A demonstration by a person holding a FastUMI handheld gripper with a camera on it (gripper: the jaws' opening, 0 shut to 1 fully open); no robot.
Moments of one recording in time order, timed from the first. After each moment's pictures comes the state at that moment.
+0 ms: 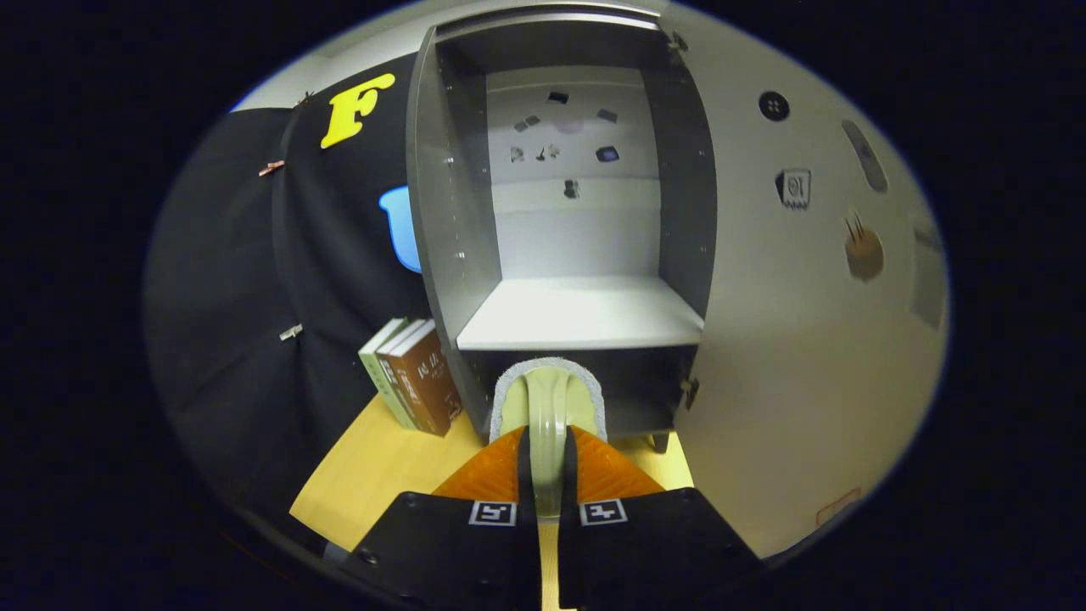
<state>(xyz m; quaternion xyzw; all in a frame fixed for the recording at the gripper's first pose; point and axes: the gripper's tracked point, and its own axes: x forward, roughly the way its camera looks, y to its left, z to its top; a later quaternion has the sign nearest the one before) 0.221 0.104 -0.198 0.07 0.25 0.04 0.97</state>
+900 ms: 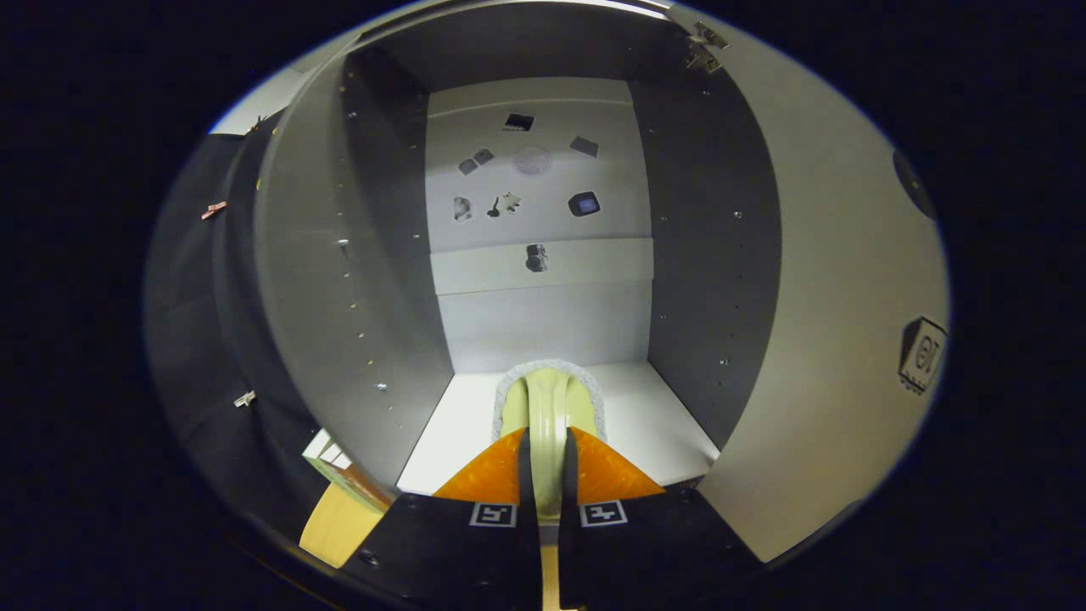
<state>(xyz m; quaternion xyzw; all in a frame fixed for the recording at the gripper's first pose) 0.414 0.071 -0.165 0.07 0.19 -0.03 0.98</state>
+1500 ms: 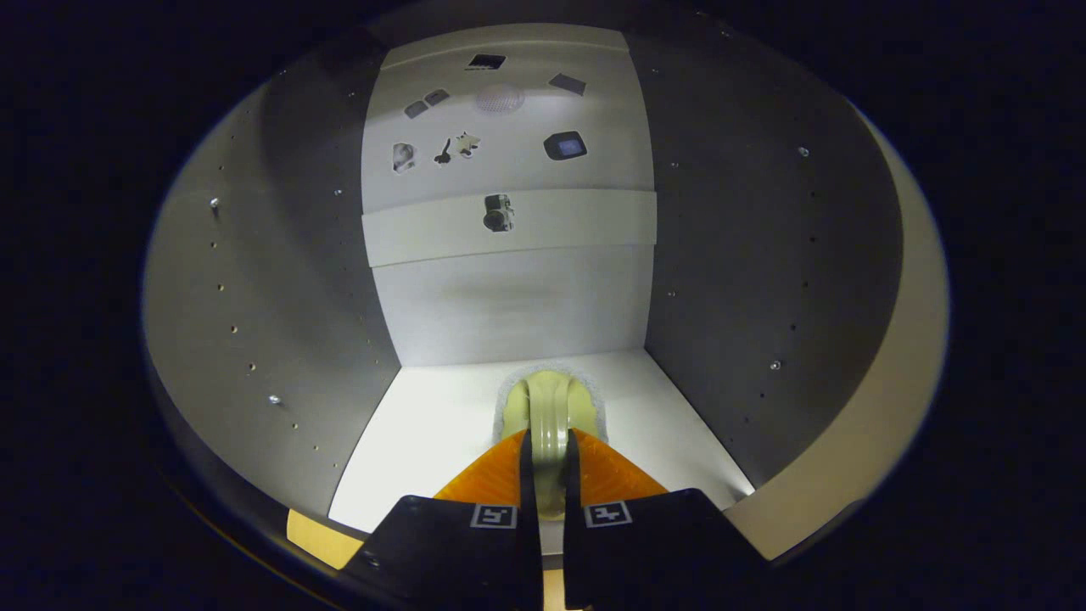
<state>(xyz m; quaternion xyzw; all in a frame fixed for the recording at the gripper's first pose) 0.496 0.046 -0.227 0.07 0.24 -0.07 0.97</state>
